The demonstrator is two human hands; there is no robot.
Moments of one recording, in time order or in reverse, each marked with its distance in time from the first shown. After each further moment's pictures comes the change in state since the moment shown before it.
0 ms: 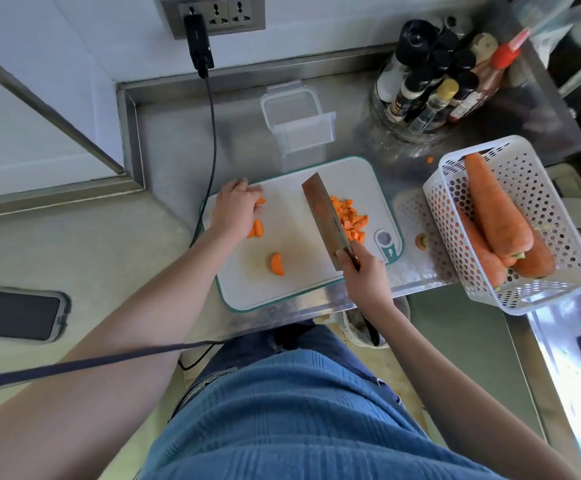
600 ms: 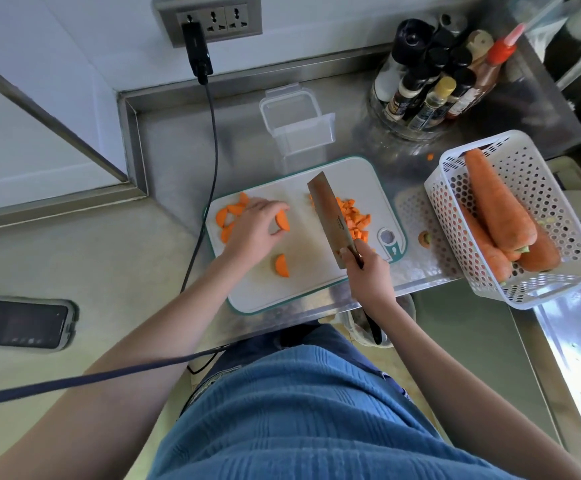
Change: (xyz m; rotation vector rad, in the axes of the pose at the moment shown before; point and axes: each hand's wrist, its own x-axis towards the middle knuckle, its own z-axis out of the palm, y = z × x) left_hand -0.037 0.026 -0.001 -0.330 0.156 0.240; right_hand 0.002 0.001 0.005 0.029 0.034 0.048
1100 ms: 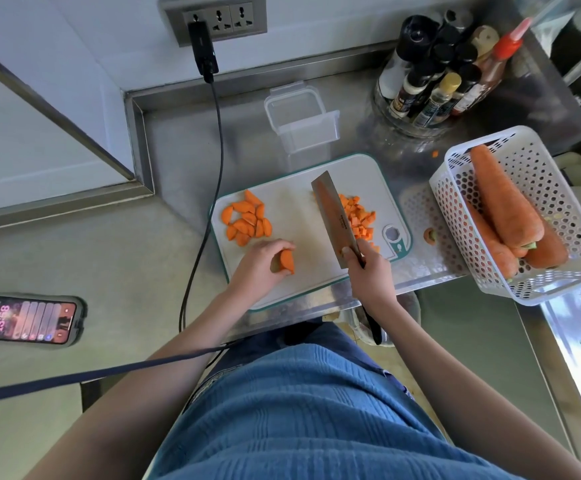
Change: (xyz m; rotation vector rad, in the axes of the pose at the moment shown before) left_hand -0.060 -0.004 0.019 -0.162 -0.166 -0.103; right_hand -0.002 0.005 0.010 0.055 0.017 0.003
